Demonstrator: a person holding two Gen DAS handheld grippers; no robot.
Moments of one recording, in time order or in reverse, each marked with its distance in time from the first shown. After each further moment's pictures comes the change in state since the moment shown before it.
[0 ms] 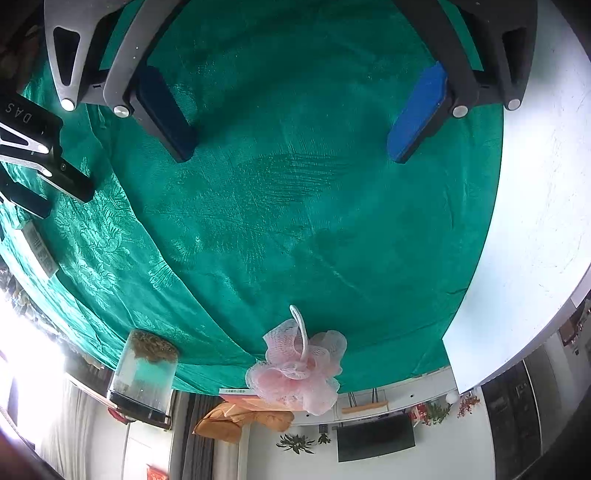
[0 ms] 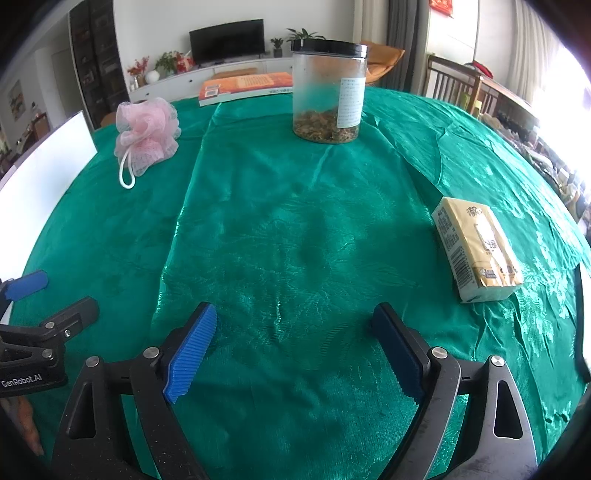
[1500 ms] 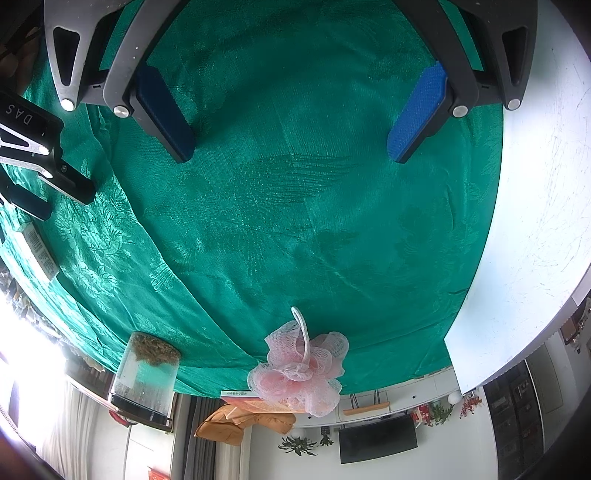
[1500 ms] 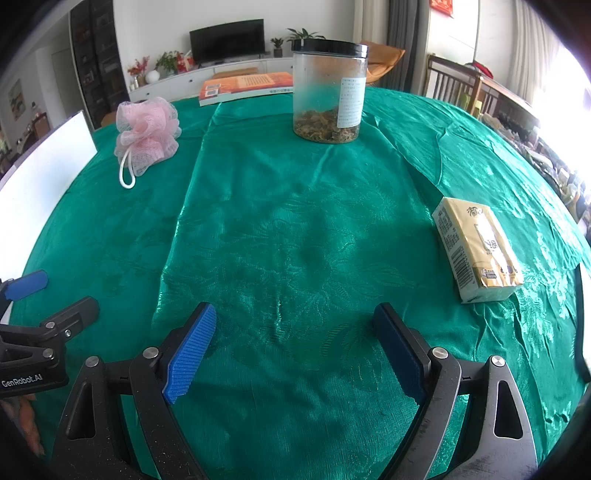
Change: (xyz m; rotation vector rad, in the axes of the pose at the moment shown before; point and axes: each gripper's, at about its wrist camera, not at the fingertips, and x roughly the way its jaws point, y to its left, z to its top) left arm 0.001 0.001 0.003 0.016 0.026 -0.011; right arm -0.001 0.000 0.000 0.000 0.001 0.000
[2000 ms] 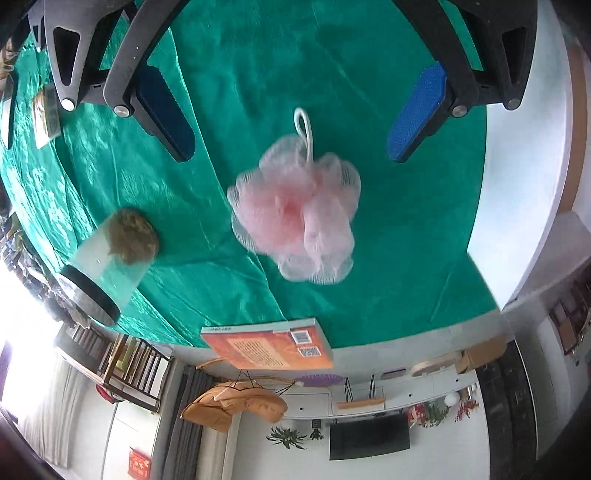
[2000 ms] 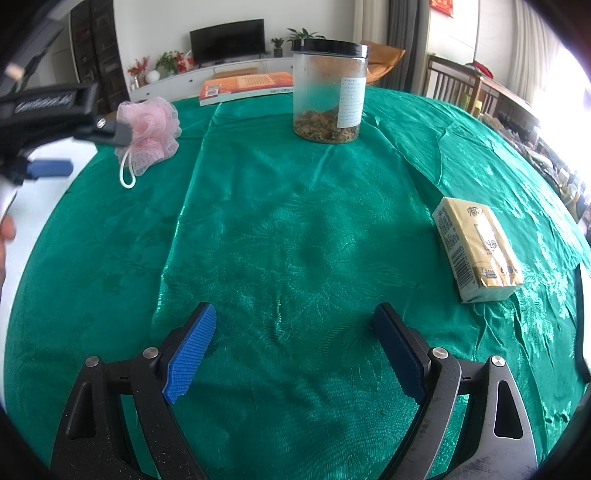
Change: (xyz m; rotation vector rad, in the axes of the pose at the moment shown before) left arm 0.025 0.011 0.161 -0.067 -0.034 -0.021; right arm 0.000 0.000 0.000 0.000 0.000 0.000
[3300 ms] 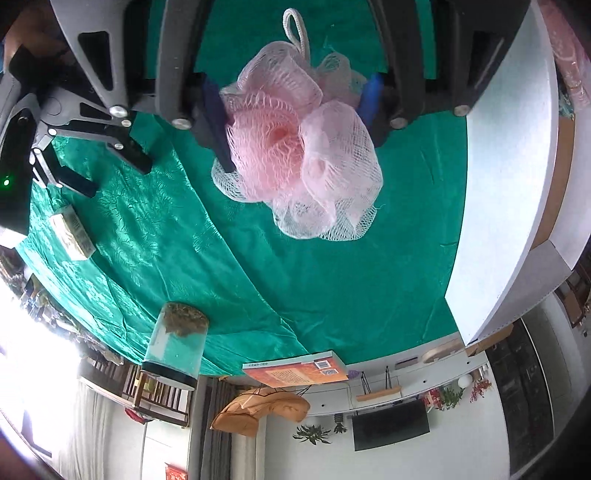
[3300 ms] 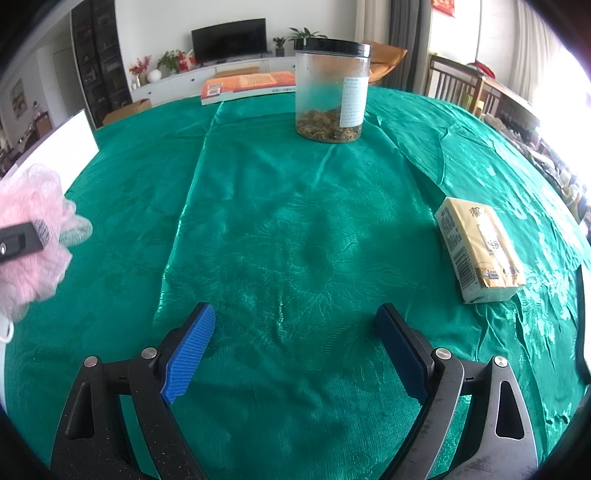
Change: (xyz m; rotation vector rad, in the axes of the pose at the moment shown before) left arm -0.082 -0.019 -0.137 0.103 -0.019 0.008; right arm 0.000 0.001 0.001 -0.003 0.003 0.005
